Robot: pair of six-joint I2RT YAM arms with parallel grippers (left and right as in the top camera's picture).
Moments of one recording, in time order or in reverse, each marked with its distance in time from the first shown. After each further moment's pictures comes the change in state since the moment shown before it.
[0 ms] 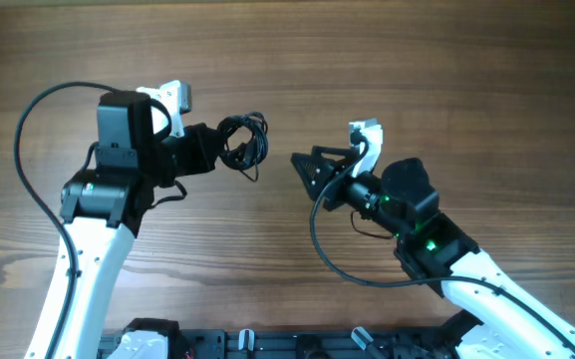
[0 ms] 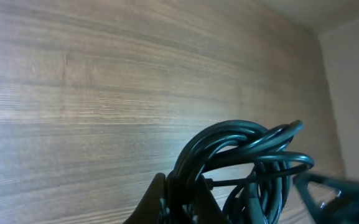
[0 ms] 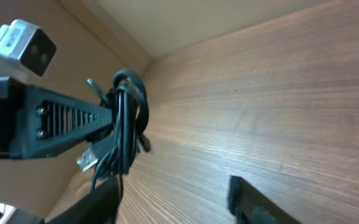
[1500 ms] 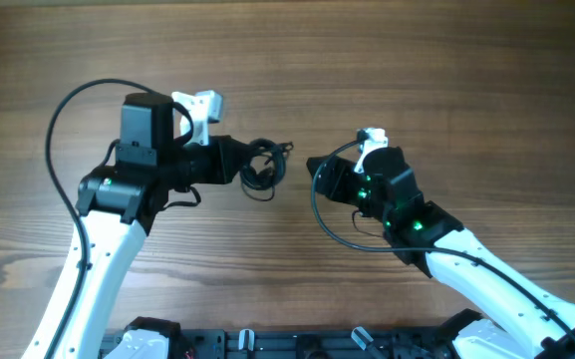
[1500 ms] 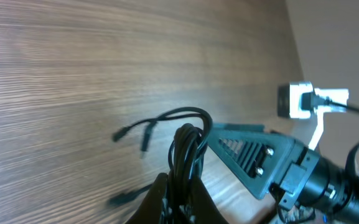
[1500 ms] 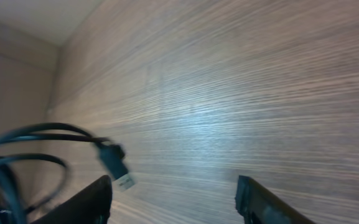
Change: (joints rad) left arm -0.077 0.023 -0.008 -0.011 0.124 0.019; right arm -0.062 0.158 0.016 -0.208 0.090 0.198
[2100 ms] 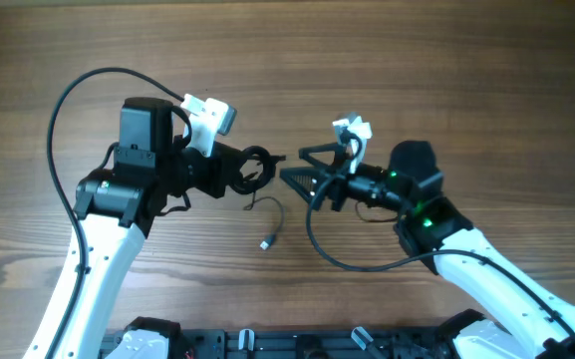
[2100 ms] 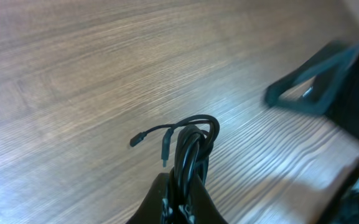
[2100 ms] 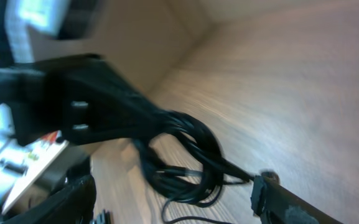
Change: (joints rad) left arm 0.000 -0.010 0.000 -0.060 -0.054 0.417; right arm -0.072 -0.014 -0.010 0.387 -0.570 -0.331
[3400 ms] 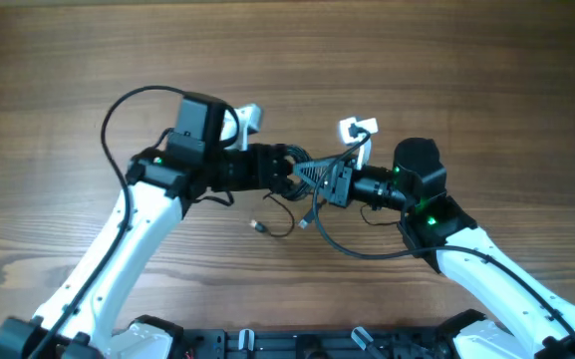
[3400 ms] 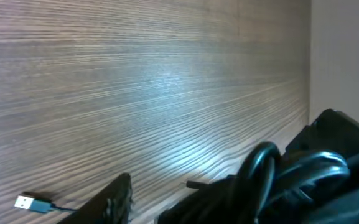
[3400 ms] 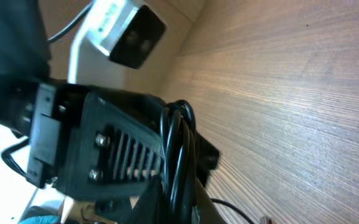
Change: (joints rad) left arm -0.159 0.174 0.009 0.065 0.071 -0.536; right arm -0.029 0.002 -0.006 -0.069 -0.039 0.239
